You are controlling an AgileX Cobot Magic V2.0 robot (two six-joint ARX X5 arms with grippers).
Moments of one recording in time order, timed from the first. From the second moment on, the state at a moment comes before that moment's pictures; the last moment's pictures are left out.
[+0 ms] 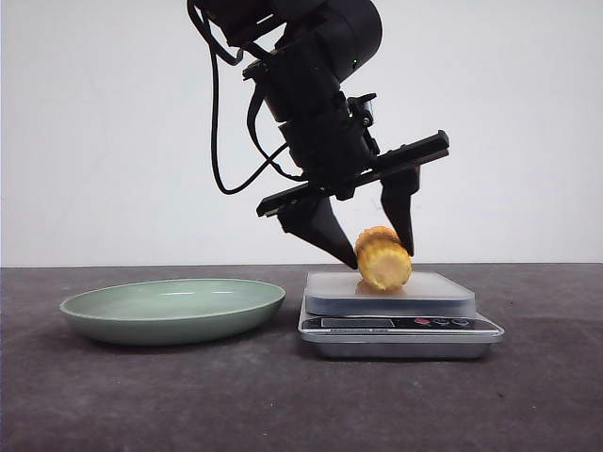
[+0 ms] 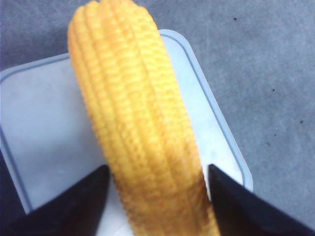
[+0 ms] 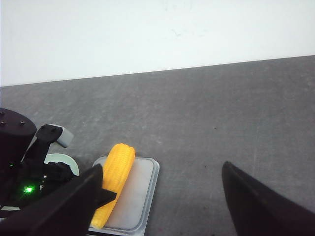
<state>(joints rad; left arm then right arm) -0.81 1.98 1.50 -0.37 0.00 -0.42 0.06 0.59 0.91 -0.62 -0.21 0.21</state>
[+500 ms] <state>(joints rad) -0.82 1.84 1.50 -0.46 -0.06 -0.35 0.06 0.59 0.91 -0.65 -0.21 0.21</state>
